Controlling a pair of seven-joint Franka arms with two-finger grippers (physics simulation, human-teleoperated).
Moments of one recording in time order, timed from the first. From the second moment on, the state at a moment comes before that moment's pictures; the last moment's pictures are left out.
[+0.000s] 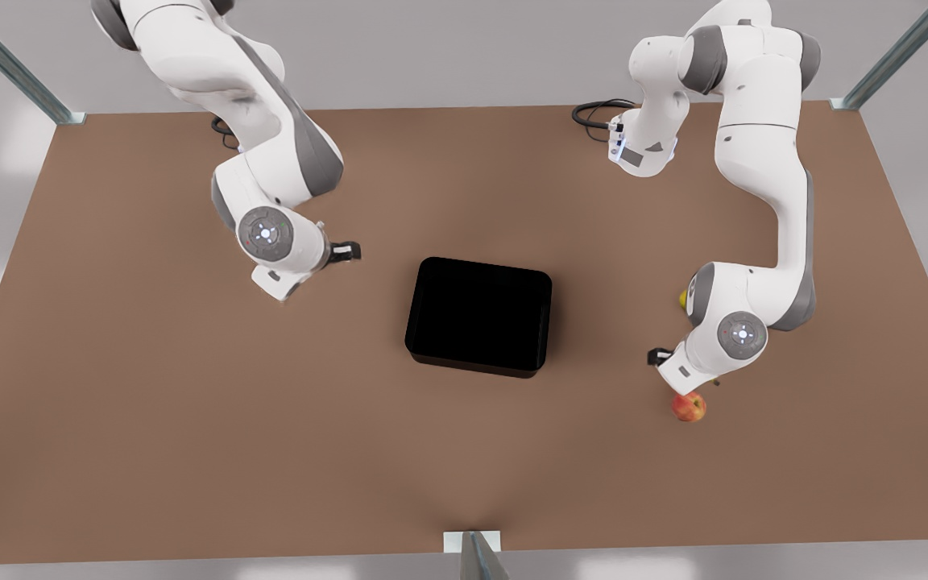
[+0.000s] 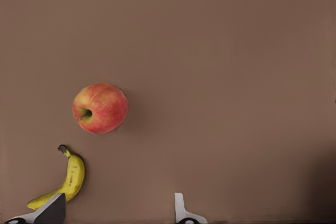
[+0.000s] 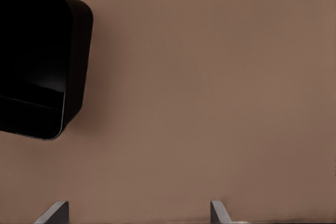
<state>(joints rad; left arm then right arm) -0.16 0.55 0.01 -1.57 0.11 2.00 -0.02 0.15 0.20 0.34 -1.71 0.07 1.55 0.41</state>
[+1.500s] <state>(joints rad) -0.03 0.27 0.08 -1.43 -0.13 1.67 0.07 0.30 0.59 0.42 -1.86 -0.15 2.36 1.13</state>
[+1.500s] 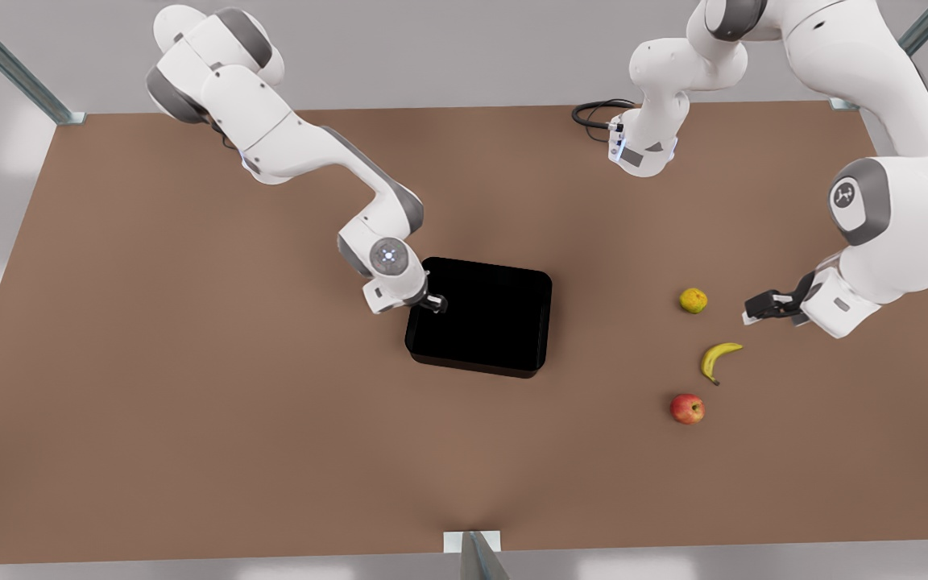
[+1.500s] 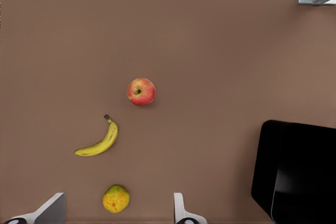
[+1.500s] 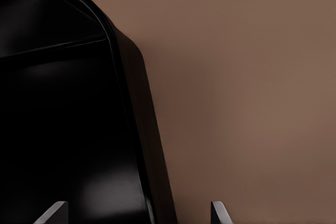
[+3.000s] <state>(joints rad) -0.03 0.27 0.08 -1.43 -0.12 1.61 0.09 0.27 0.51 0.52 -1.70 -0.13 2.05 1.21</state>
